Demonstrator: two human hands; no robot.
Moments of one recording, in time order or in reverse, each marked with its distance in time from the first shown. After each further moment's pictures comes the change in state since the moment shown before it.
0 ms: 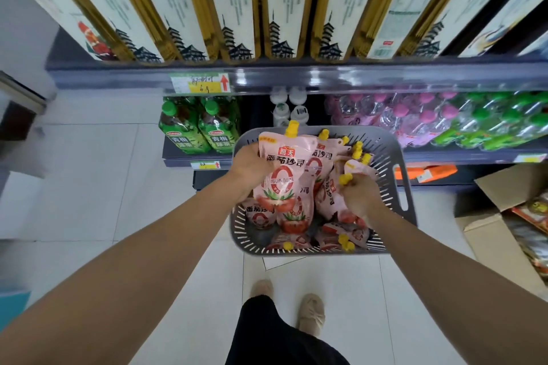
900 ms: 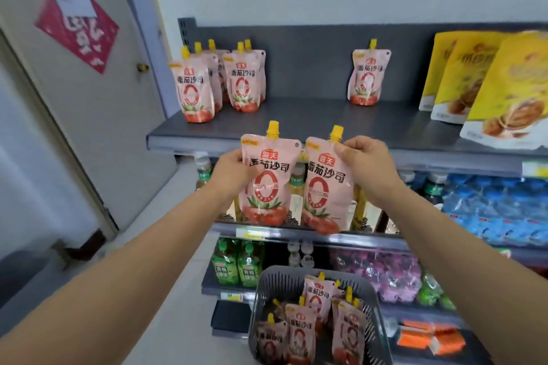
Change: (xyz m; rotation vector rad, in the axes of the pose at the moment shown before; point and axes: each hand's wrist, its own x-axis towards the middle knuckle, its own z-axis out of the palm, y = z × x) left_hand -0.244 0.249 -0.131 -0.206 0.300 0.542; right_hand -0.243 -0.247 -0.263 0.612 0.206 -0.789
